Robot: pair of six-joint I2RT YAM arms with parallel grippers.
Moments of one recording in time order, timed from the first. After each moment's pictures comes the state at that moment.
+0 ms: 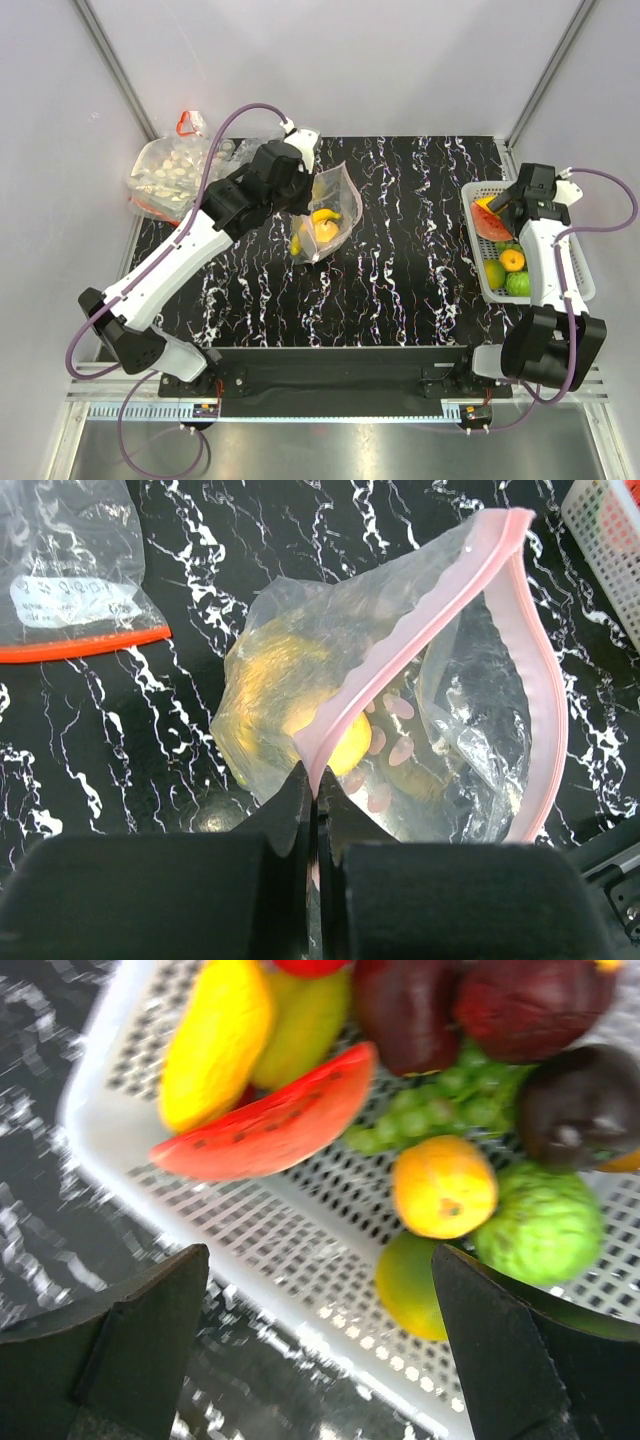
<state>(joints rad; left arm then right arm) -0.75 1.46 1.65 -0.79 -0.19 -0.25 -0.24 1.33 1.18 -0.70 0.31 0.68</state>
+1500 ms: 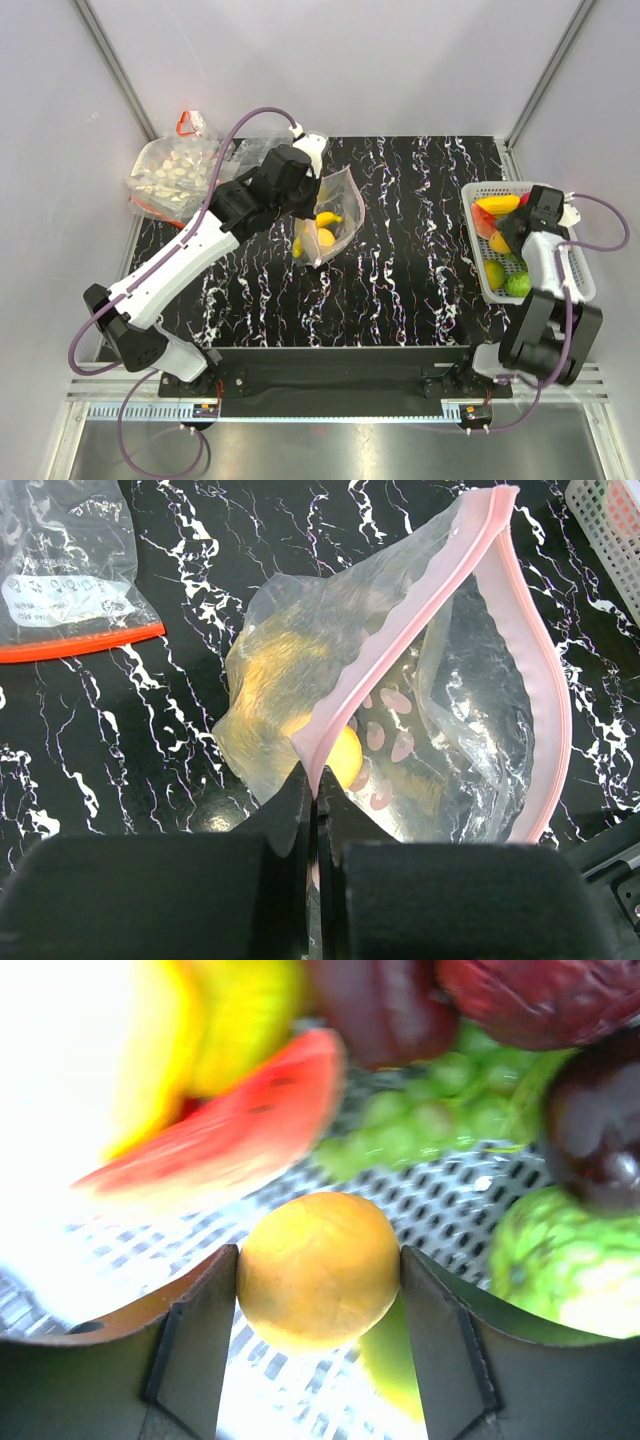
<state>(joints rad) -0.79 1.47 1.64 -0.79 -0.22 -0.25 -0.38 1.42 0.96 -0.45 0.19 0.69</state>
